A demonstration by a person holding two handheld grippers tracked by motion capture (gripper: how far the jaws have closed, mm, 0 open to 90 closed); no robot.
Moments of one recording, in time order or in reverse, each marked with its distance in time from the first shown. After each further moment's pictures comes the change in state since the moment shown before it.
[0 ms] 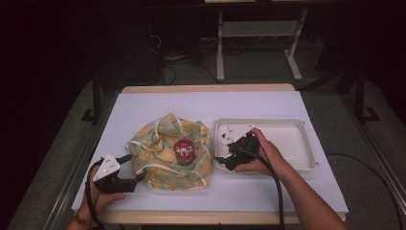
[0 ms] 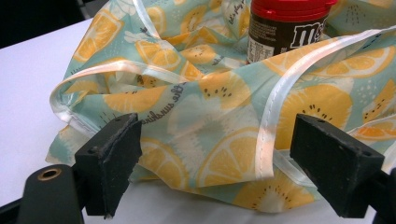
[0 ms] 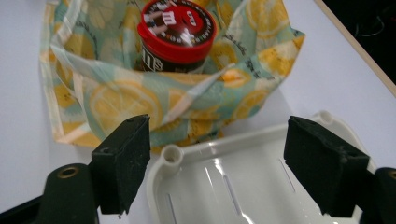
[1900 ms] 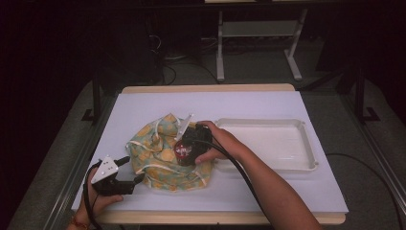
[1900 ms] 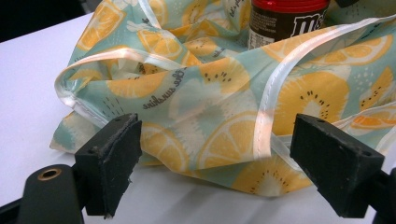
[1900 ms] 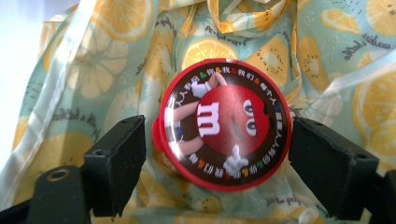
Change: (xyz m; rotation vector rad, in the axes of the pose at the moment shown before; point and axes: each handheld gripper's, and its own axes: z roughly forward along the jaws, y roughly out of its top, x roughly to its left) left arm -0.001 -0.005 -0.005 0.011 0.005 -0.008; right arm 0.006 0.082 0.099 0.204 0.194 -0.109
